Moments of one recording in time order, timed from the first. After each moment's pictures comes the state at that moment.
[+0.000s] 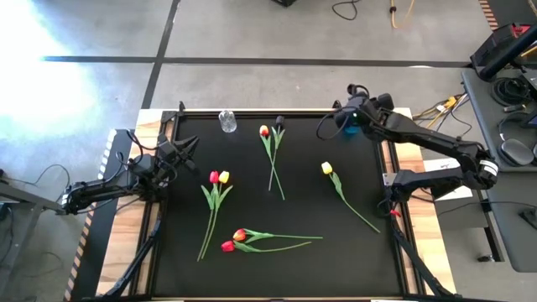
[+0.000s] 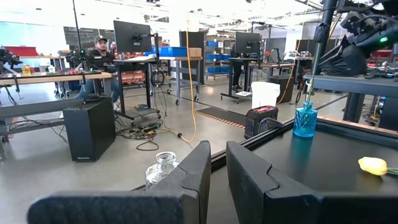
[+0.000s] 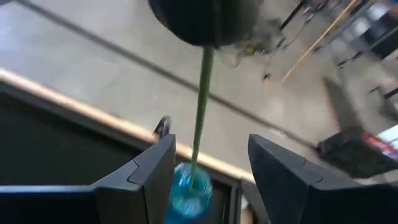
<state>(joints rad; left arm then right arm) 0.20 0.01 0.03 0.08 -0.62 0.04 -0.57 1.14 0.95 -0.61 0.79 0.19</state>
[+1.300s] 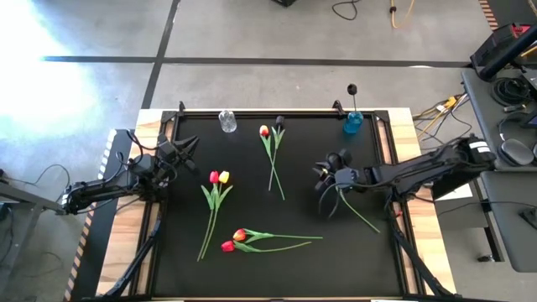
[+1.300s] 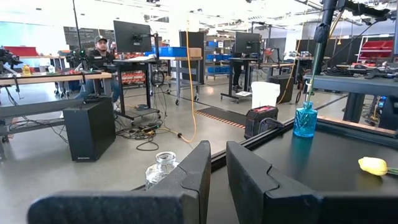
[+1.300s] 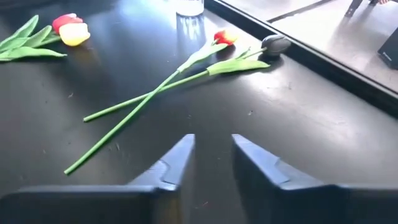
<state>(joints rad) 0.20 0.01 0.03 0.08 -0.62 0.04 0.10 1.22 0.45 0.12 0.62 0.41</state>
